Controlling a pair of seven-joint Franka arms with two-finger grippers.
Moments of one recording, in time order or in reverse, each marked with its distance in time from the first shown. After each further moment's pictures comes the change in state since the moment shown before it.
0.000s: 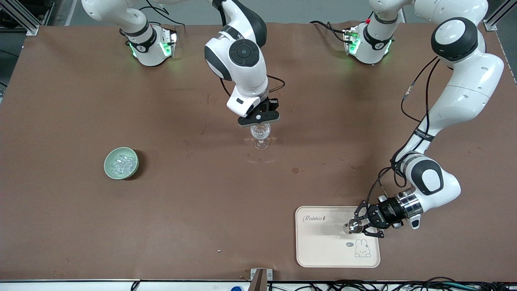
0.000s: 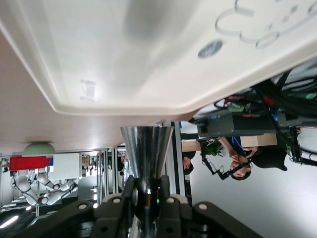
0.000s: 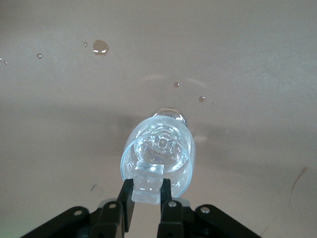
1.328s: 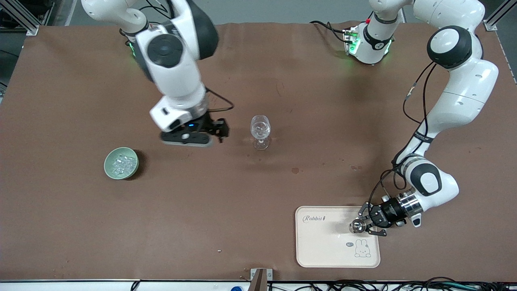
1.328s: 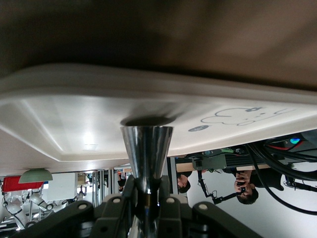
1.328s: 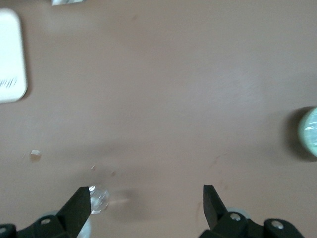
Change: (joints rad) left arm -0.012 0.035 0.074 0.023 -0.001 0.004 0.027; right arm -0.025 -0.150 -0.337 0.038 -0.058 -0.135 -0.027
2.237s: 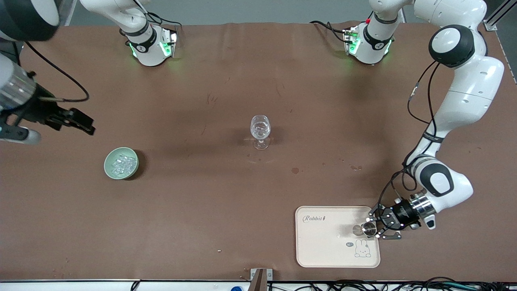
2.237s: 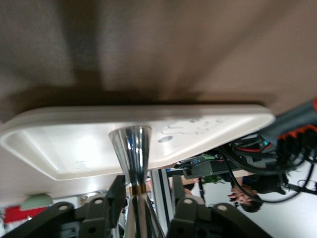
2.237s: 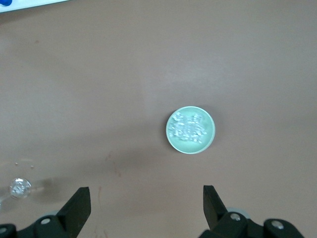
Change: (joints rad) left arm 0.030 -0.048 0.053 0.023 0.102 -0.041 0.004; right arm -0.755 -0.256 0.367 0.002 -0.059 -0.319 -0.379
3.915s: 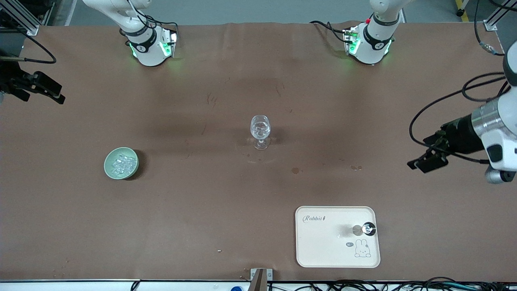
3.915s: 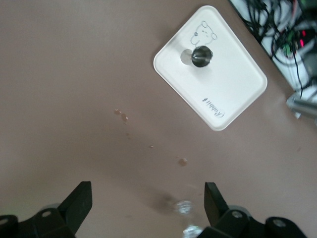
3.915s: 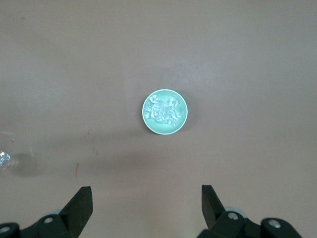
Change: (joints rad) left arm 0.052 -0.763 -0.208 -0.027 0.899 -0.819 -0.031; right arm -0.105 -0.137 0.023 -0.099 -0.004 -0.049 -0.144
